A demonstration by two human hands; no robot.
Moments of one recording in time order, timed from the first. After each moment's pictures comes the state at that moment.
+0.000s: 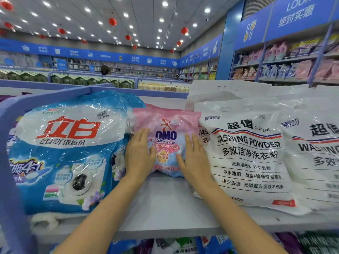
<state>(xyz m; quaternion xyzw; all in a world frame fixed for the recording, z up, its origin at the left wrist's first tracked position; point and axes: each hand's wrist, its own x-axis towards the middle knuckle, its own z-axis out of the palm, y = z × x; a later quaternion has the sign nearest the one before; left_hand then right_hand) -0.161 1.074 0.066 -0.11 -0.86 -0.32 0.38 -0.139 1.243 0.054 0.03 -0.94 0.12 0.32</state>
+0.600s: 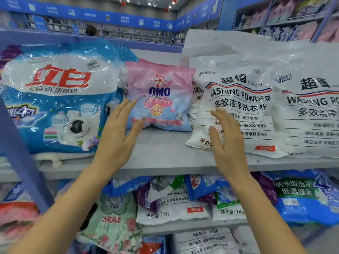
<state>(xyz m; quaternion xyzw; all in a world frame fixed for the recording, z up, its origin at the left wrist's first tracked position) -0.038 1.032 0.059 -0.22 -0.83 -0.41 0.31 0.014 1.268 0.059 0.07 -0.86 0.30 0.41</state>
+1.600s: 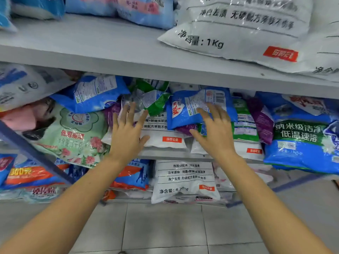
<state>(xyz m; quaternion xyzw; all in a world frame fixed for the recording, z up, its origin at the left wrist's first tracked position) -0.009 1.135 -0.200 -0.15 -0.97 -0.09 0.17 0.022 1.381 -0.142 0.06 -0.98 0.08 0.17</state>
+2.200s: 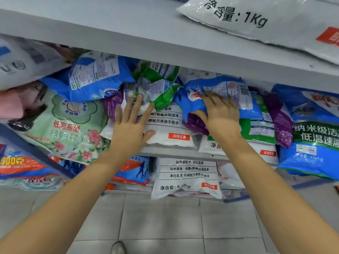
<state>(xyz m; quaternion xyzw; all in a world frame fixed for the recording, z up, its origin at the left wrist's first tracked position) -0.023 1.130 -0.225 -0.17 -0.96 -0.10 0.18 -0.030 1.369 -0.151 0.10 -0.97 -0.01 0.20</state>
